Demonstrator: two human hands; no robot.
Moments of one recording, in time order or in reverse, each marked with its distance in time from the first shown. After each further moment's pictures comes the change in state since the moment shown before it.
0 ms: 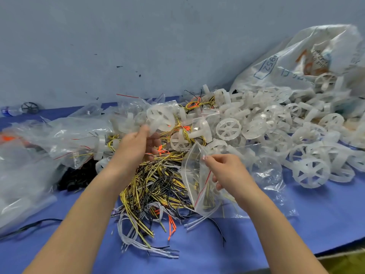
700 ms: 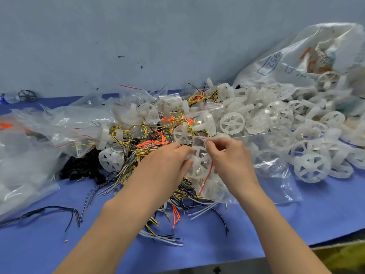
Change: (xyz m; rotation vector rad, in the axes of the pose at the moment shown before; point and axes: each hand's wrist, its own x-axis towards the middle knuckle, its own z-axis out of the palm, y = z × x) left_hand -0.065 -0.003 0.025 1.076 -0.127 0.673; right_hand -0.010 -0.018 0.014 -0.116 0.285 -0.247
